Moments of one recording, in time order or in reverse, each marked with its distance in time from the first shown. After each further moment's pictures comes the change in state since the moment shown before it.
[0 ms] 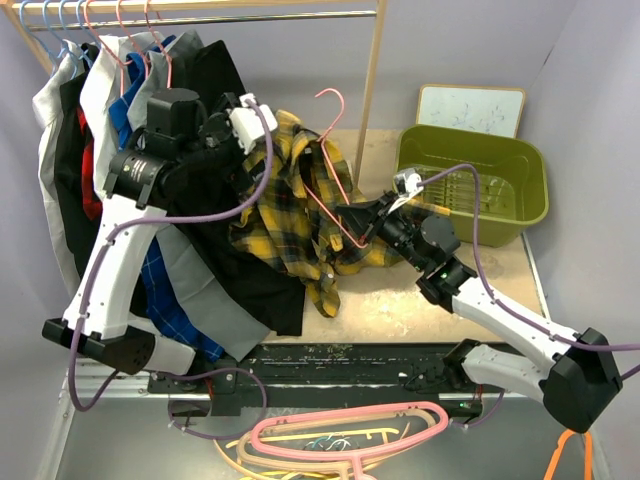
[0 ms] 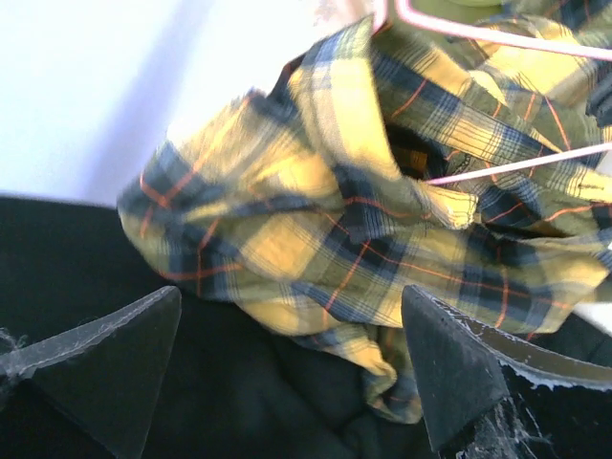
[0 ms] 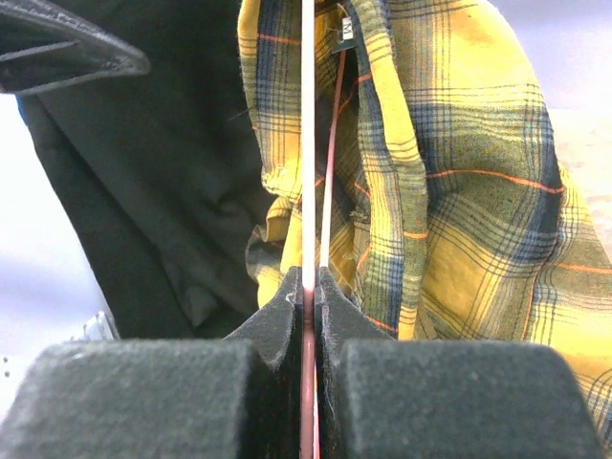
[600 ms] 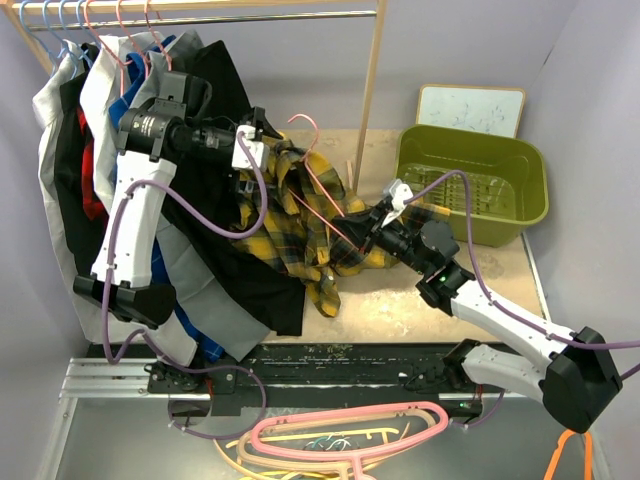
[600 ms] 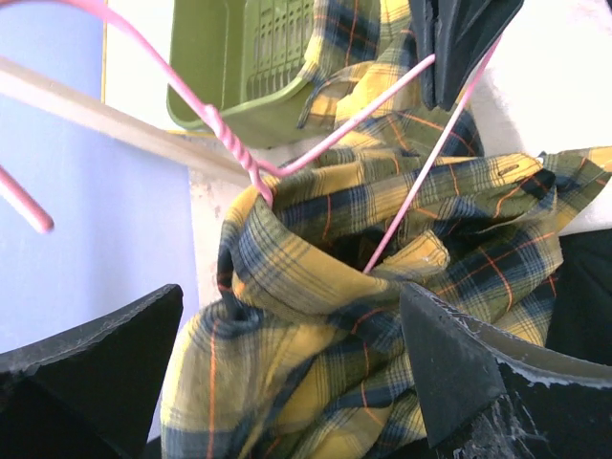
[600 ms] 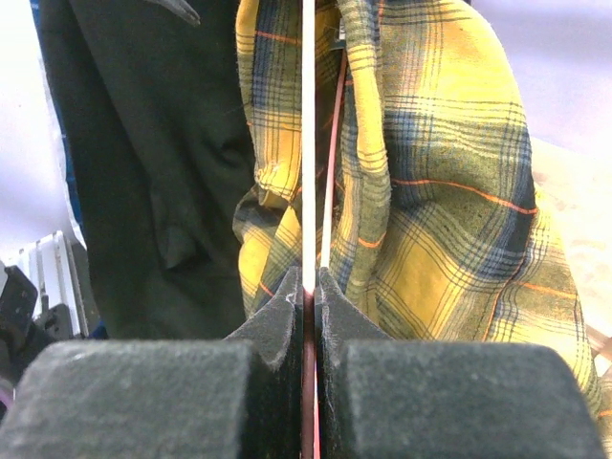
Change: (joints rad) left arm 0.108 0.286 0.324 -0.449 0.634 0.850; right arm 0.000 0.005 -0.050 0.052 -0.161 -0.225
